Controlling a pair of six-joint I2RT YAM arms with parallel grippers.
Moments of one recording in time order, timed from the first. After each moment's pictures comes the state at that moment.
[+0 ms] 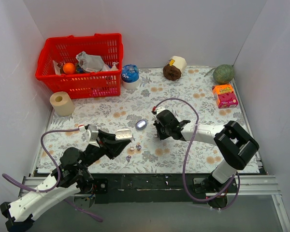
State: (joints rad) left arm -0.93 0.20 0.33 0.10 0.04 -0.40; right arm 0.82 1.61 0.80 -0.09 0.06 0.31
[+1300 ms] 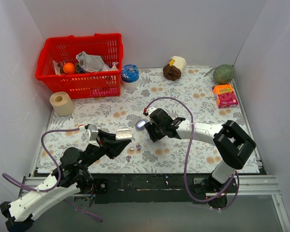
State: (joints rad) left arm -0.93 0.21 0.33 0.13 0.04 -0.41; right arm 0.89 1.64 0.94 -0.24 0.04 0.20
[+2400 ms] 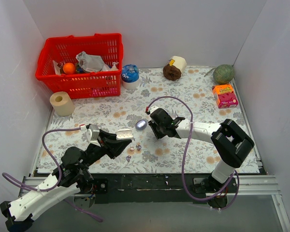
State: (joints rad) left arm -0.93 0.22 0.33 0.13 0.04 -0.41; right arm 0.87 1.67 0.94 -0.23 0.13 0.21
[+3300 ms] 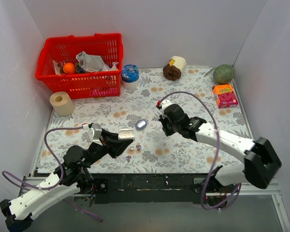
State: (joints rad) left arm -0.93 0.26 0.32 0.15 0.05 -0.42; right arm 0.83 1.42 0.88 -0.35 0.15 0.20
